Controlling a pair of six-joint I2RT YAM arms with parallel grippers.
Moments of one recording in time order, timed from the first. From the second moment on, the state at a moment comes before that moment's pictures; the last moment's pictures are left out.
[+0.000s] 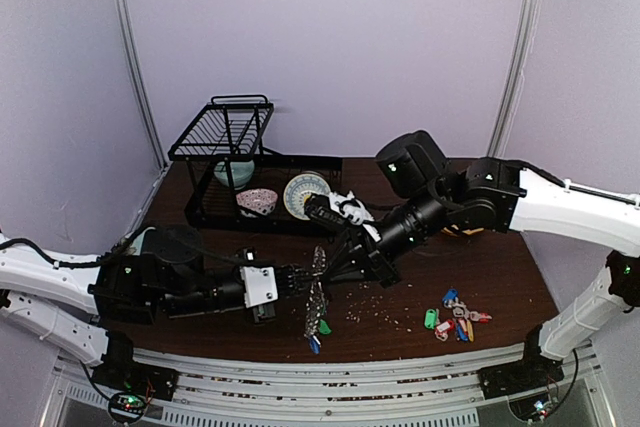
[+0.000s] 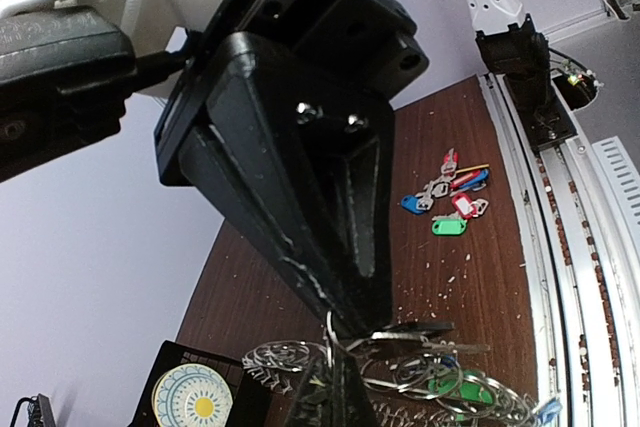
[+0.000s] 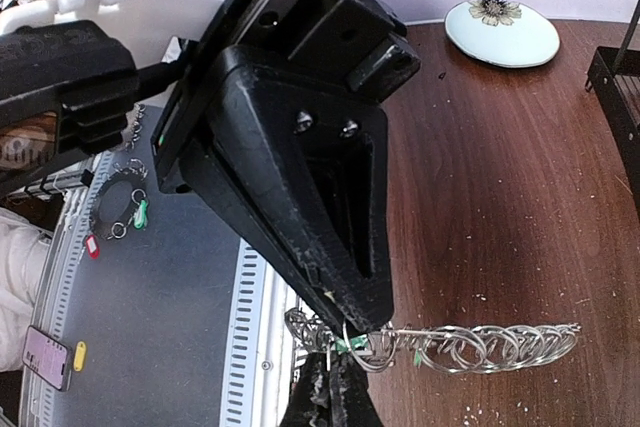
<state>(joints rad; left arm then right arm) -1.40 1.09 0.74 0.14 -0.20 0.60 1.08 1.45 1.37 -0.63 -0.57 -0.16</state>
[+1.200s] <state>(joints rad) -1.40 1.09 0.74 0.14 -0.25 0.66 1.06 1.45 1.37 -0.63 -0.53 -0.04</state>
